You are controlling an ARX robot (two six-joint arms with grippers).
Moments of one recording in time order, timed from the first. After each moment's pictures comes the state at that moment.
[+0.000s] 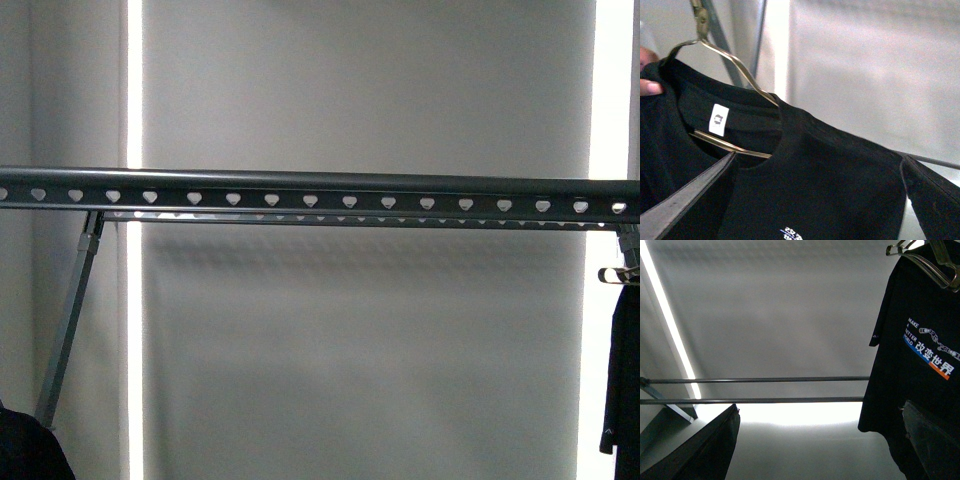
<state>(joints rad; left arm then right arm) -0.26 0.65 0.41 0.18 -0.53 -0.10 0.00 0.00 0.01 0.00 0.00 0.00</state>
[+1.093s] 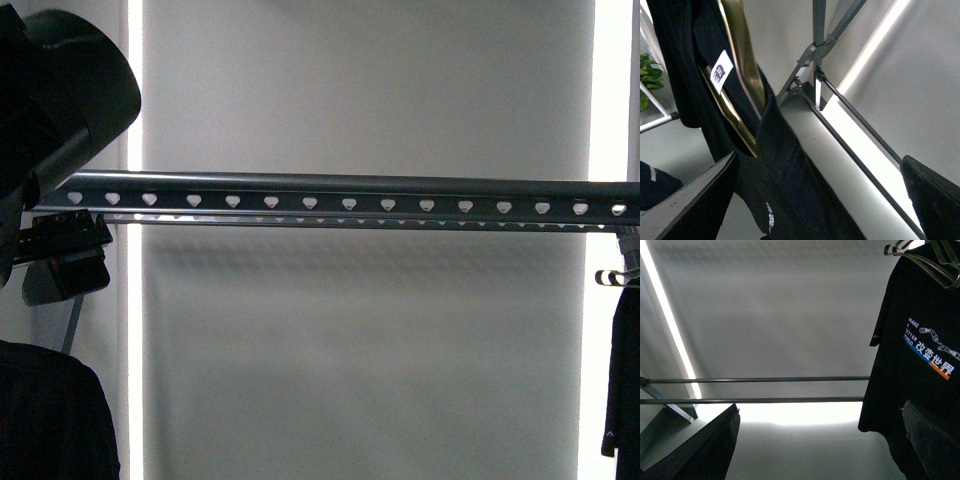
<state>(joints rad) -0.28 1.53 1.31 -0.54 -0.90 -0.93 0.00 0.00 0.01 0.00 0.00 0.00</state>
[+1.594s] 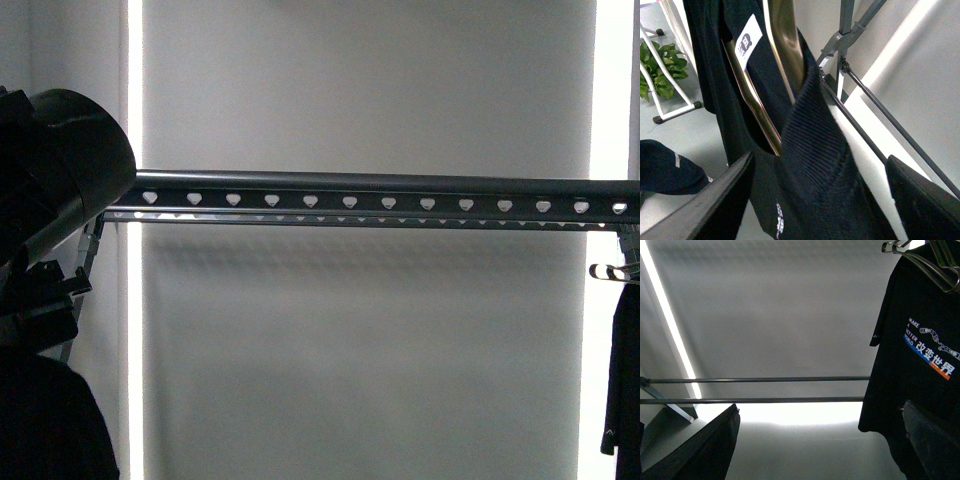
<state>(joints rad) -0.27 1.56 1.26 -0.58 -0.92 -1.01 0.00 0.00 0.01 0.00 0.00 0.00</state>
